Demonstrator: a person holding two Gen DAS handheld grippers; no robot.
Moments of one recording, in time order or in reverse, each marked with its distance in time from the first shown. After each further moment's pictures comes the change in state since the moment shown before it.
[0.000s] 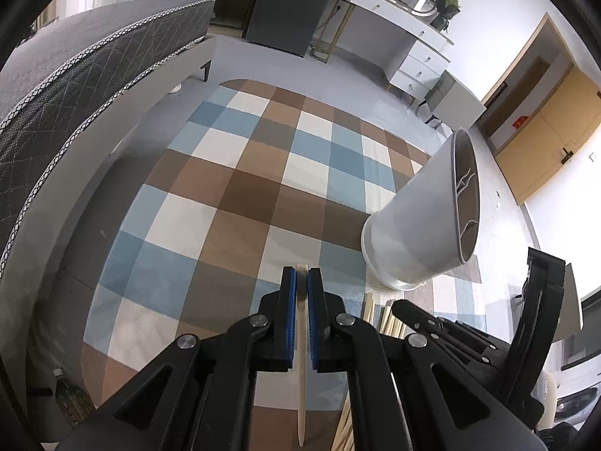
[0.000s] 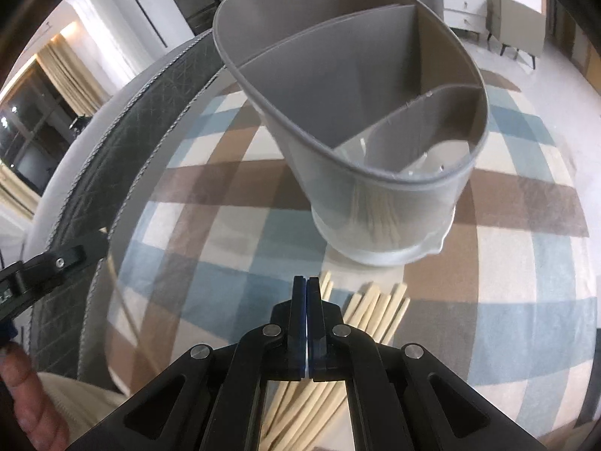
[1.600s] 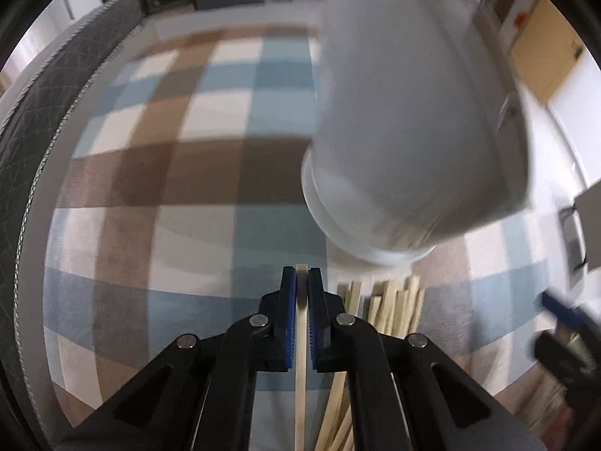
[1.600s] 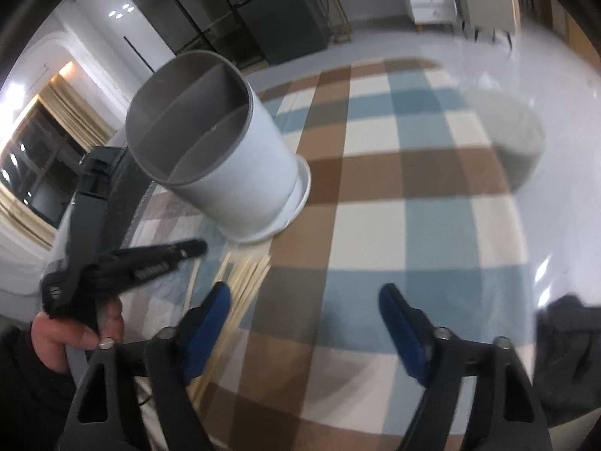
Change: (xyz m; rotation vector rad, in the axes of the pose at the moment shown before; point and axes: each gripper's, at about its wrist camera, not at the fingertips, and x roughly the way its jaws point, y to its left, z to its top) left arm 0.103 -0.079 -0.002 0.251 0.181 0.154; right arm -0.071 -0.130 -0.029 0.123 -0.063 0.102
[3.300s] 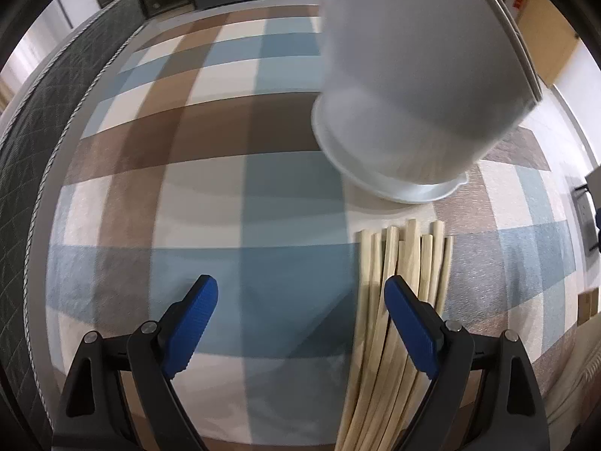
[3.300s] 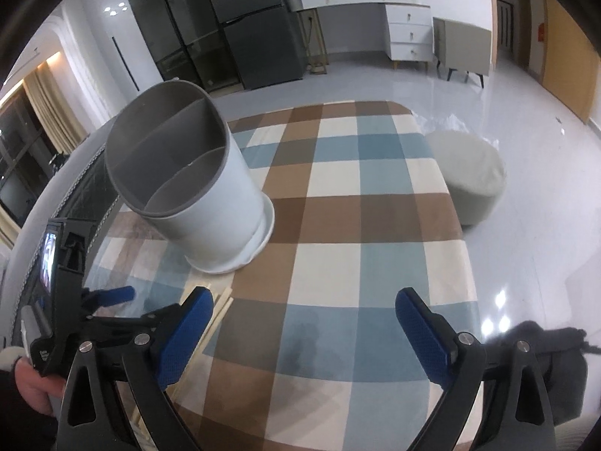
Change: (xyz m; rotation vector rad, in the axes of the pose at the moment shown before) left arm 0.020 -0.001 -0.043 0.068 0.062 0.061; right arm -0.025 0.009 0.005 -0.084 -0.133 -0.213
